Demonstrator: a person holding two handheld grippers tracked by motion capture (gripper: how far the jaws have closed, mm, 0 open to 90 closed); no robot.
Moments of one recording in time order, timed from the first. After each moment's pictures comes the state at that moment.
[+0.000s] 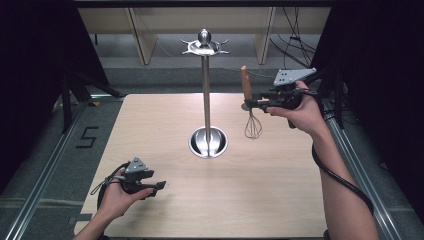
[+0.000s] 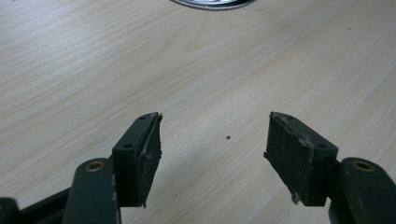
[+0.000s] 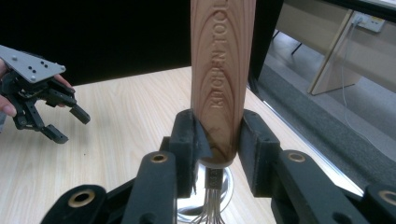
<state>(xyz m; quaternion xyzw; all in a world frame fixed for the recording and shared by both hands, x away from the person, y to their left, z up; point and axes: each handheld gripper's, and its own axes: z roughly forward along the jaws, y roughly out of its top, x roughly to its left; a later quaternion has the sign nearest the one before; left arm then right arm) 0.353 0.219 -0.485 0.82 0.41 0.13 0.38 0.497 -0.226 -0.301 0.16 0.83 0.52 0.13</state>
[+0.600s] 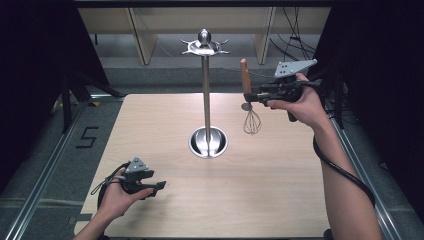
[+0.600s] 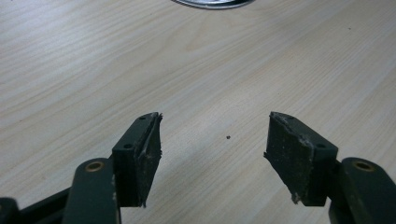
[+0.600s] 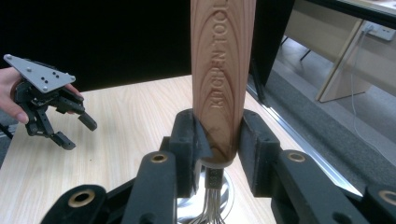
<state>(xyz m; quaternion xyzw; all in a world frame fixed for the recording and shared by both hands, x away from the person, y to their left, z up) 0.354 0.219 -0.486 0.82 0.41 0.13 0.38 0.507 -0.225 -0.286 0.14 0.83 0.53 0.12</state>
